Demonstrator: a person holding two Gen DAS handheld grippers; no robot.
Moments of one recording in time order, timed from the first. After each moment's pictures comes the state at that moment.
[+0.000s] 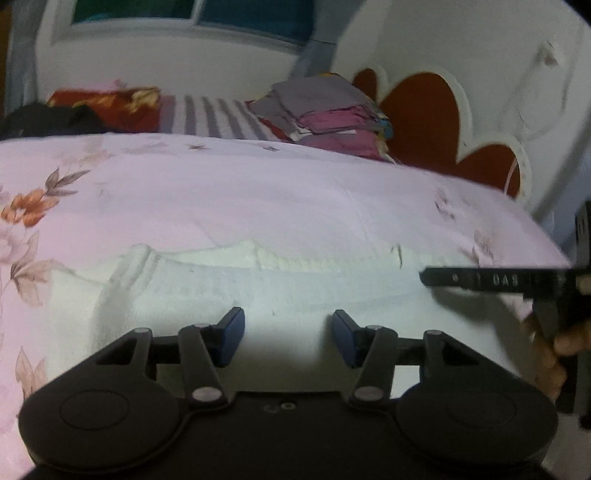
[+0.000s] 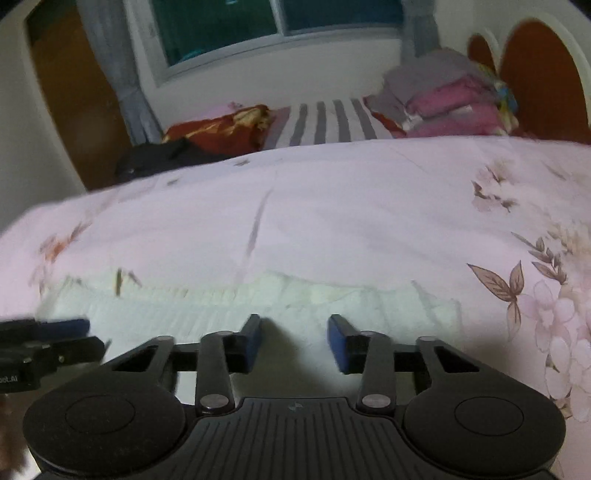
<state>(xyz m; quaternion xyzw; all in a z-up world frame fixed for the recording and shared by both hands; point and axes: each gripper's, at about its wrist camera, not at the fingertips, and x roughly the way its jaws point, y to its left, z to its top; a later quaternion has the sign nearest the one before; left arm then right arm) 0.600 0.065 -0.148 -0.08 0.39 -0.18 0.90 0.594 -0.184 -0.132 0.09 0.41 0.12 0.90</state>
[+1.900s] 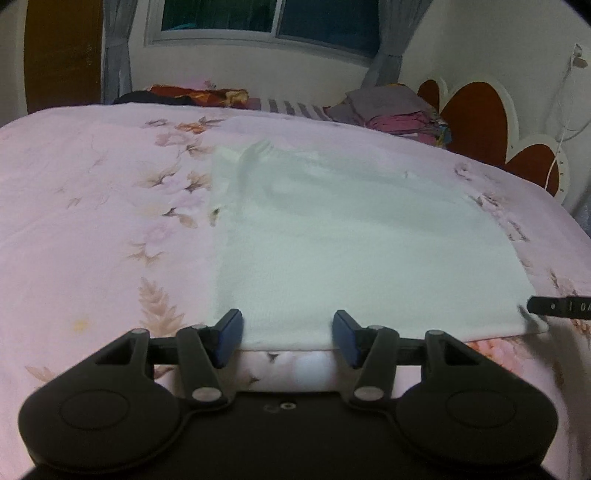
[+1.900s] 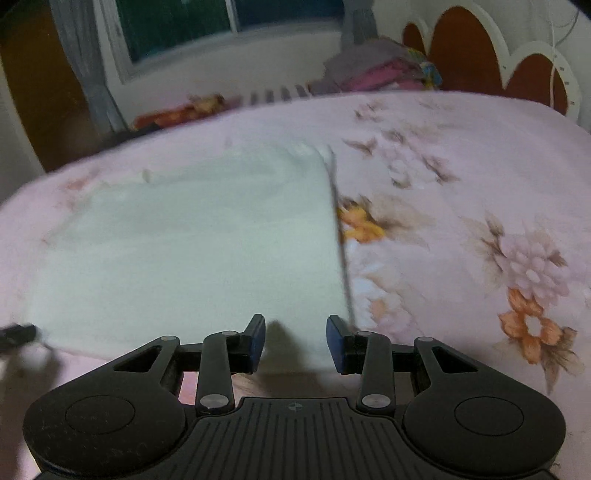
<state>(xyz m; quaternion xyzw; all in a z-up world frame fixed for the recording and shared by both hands) 0.375 0.084 -0.124 -0.06 0.38 -0.05 0.92 0.368 -0.216 -0.104 0.10 0.41 0.04 0.90</state>
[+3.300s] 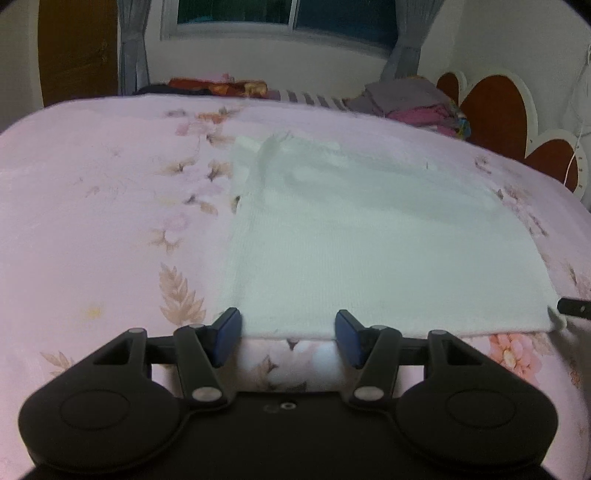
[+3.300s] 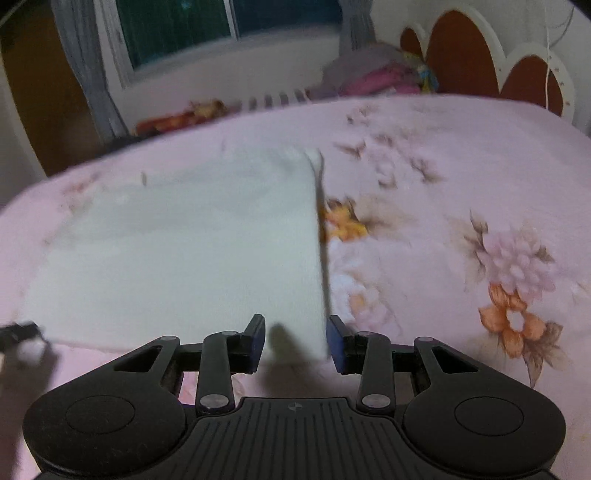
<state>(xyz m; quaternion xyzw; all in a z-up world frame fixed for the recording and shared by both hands) 0.373 0.089 -0.131 -0.05 0.40 -0.01 0.91 0.355 -0.230 -0.102 0.10 0.41 0.04 0.91</state>
